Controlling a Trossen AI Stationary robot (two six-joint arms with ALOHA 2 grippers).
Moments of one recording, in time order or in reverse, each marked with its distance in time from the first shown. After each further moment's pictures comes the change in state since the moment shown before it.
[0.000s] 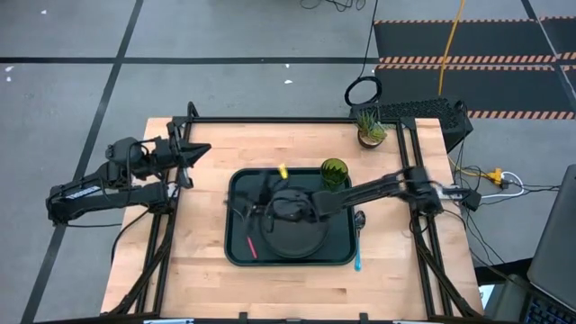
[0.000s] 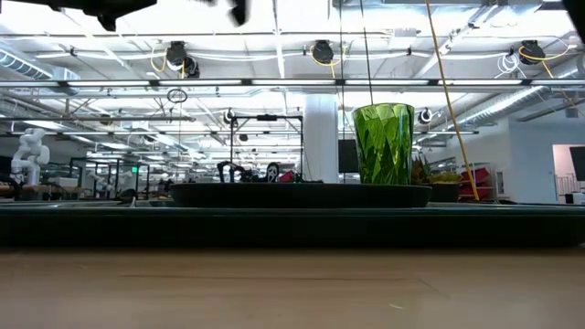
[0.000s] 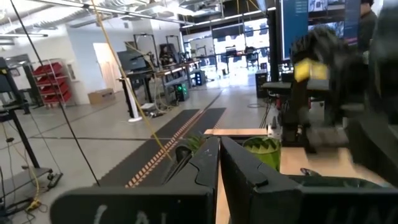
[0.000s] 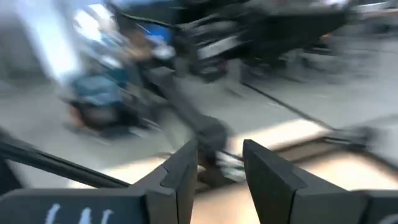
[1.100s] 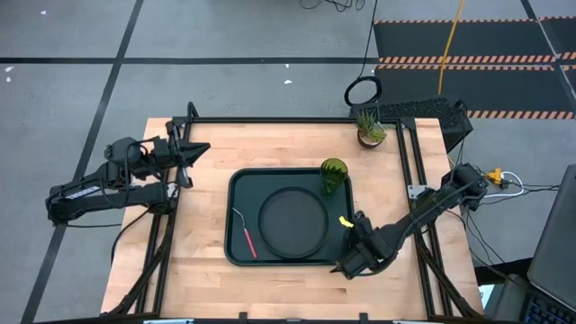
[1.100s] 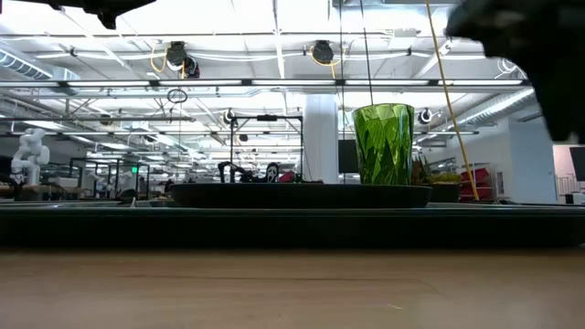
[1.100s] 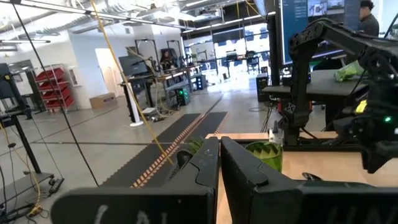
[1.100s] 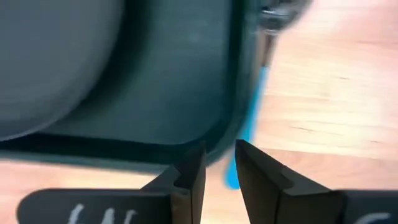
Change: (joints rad) left arm 0.000 0.000 0.002 0.019 0.000 0.005; right arm 0.409 -0.385 -0.451 -1.461 -0.276 1.883
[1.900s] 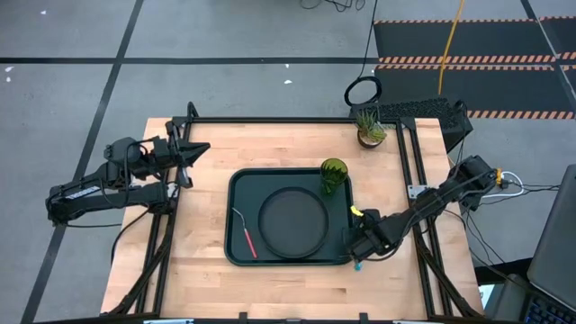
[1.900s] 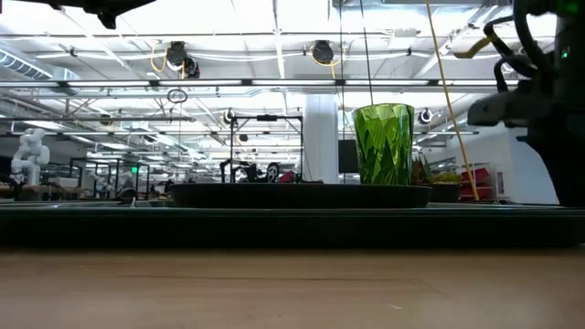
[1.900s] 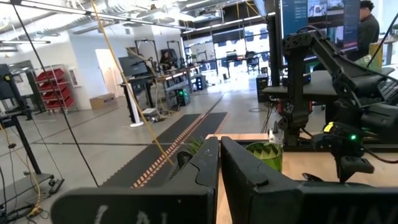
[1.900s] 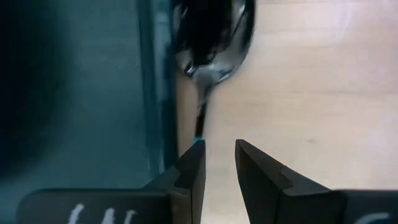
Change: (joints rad) left arm 0.000 0.000 0.000 0.002 0.000 0.002; right arm -0.047 -0.117 -0.380 0.250 -0.019 0.034
